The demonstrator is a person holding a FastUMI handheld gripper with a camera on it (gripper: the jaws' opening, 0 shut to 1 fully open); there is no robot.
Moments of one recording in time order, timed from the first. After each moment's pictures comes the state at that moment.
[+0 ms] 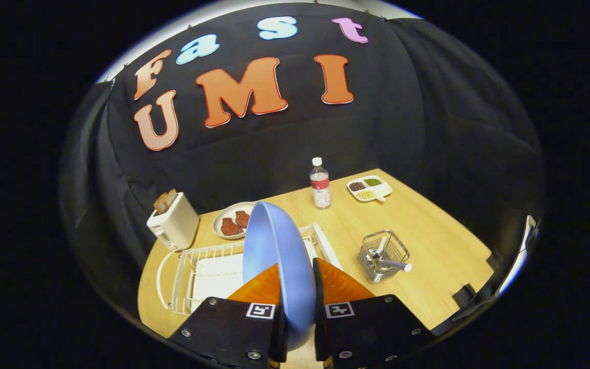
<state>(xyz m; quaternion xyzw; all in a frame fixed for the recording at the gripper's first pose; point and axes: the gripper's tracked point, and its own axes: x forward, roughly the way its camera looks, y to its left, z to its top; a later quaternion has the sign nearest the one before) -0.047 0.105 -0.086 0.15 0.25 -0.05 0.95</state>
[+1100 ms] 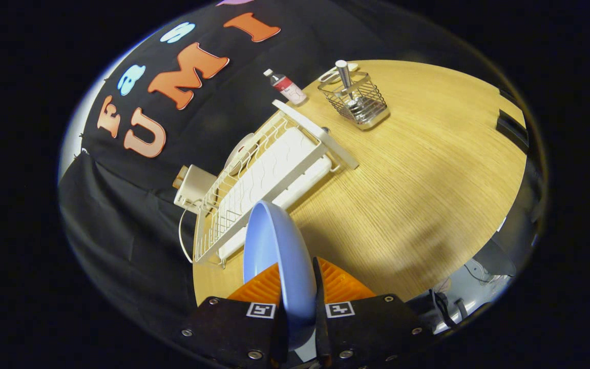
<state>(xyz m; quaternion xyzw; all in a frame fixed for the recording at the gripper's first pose) -0.175 0.148 -0.258 0.38 0.38 0.02 0.84</state>
